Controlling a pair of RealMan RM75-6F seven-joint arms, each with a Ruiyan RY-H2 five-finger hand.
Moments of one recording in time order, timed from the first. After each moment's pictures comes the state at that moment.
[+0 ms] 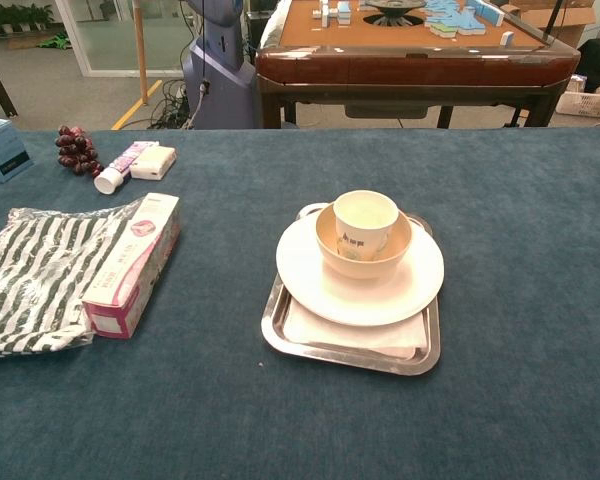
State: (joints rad) left arm -0.09 -1.13 -0.05 -1.61 1.49 1.51 0.15; right arm 0.08 -1.13 0.06 -1.62 -1.50 1.48 -0.12
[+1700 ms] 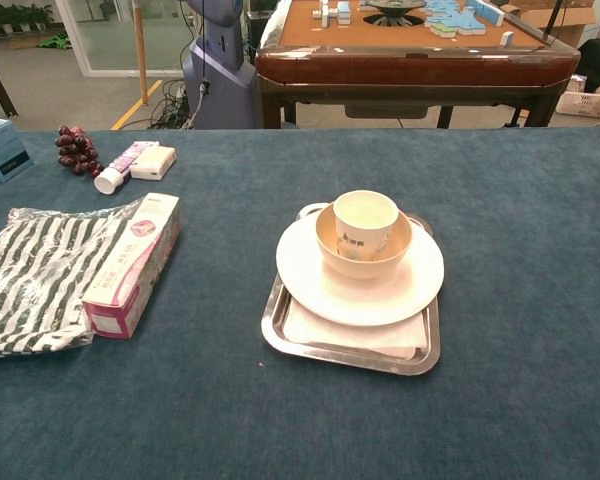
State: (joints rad) left arm -0.09 -1.15 -0.09 -1.56 1.37 1.46 0.12; right arm 0.44 -1.09 0.16 -1.49 -1.36 0.88 0.37
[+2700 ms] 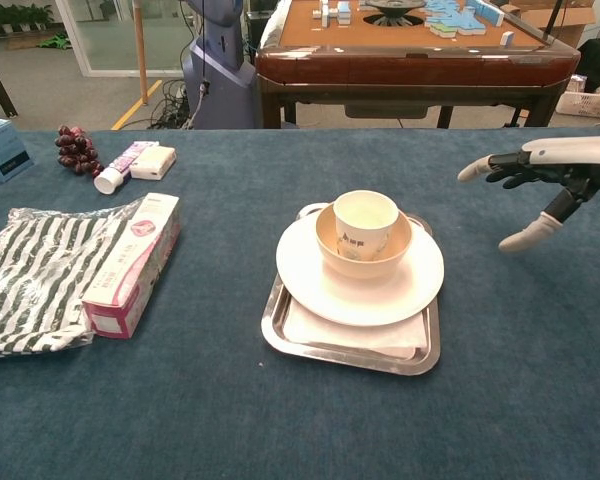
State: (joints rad) left arm -0.09 -1.13 -0.10 -1.56 1.36 1.46 0.09; right arm 0.70 -1.29 0.13 -1.34 -1.37 0.60 0.47
